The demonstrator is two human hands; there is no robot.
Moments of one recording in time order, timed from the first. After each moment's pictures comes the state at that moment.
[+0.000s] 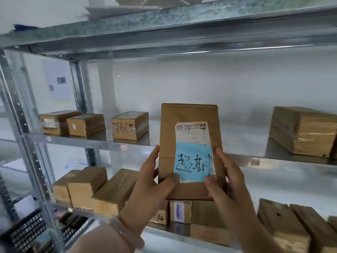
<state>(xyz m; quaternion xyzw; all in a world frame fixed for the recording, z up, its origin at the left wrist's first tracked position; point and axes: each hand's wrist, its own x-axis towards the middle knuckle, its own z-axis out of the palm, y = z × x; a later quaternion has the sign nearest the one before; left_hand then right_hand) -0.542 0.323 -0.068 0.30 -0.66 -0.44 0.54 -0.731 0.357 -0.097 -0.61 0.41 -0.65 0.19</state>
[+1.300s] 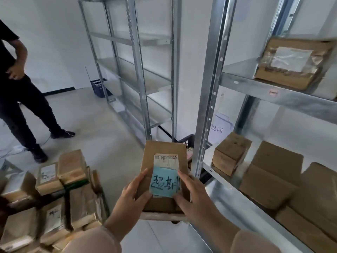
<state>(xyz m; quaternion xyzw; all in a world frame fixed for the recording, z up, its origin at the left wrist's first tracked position) 0.087 0.211 -0.301 0.70 -0.35 -0.33 0.53 -0.092 0.104 -0.302 -0.80 0.36 -0.19 0.44</state>
